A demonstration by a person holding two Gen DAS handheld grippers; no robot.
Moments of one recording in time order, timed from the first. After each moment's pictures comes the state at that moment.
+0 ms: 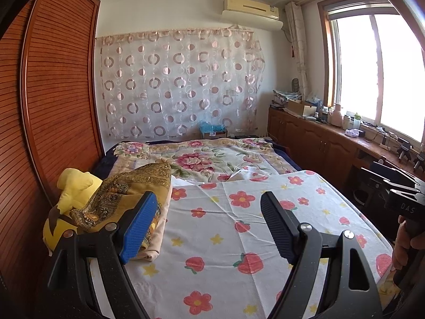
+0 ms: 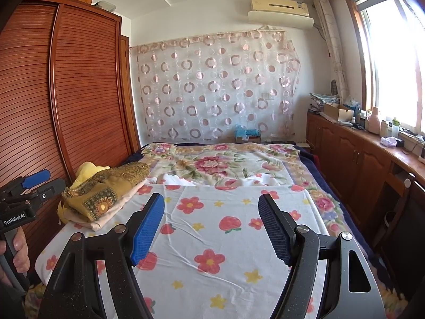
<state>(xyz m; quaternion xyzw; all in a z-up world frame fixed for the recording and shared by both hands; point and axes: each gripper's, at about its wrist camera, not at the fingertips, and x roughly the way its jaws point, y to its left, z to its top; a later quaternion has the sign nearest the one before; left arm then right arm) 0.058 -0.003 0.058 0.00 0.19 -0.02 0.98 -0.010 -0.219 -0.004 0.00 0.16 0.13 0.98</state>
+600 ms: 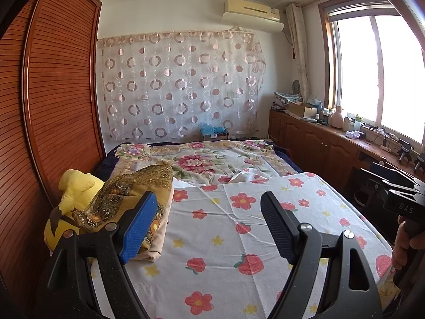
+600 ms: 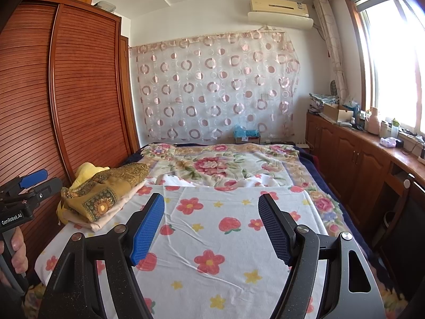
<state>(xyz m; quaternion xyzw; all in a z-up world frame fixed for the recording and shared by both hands) 0.058 -0.002 0.054 0.00 0.19 -0.02 0.98 -0.005 -0.226 -0.002 0.00 0.15 0.13 0.98</state>
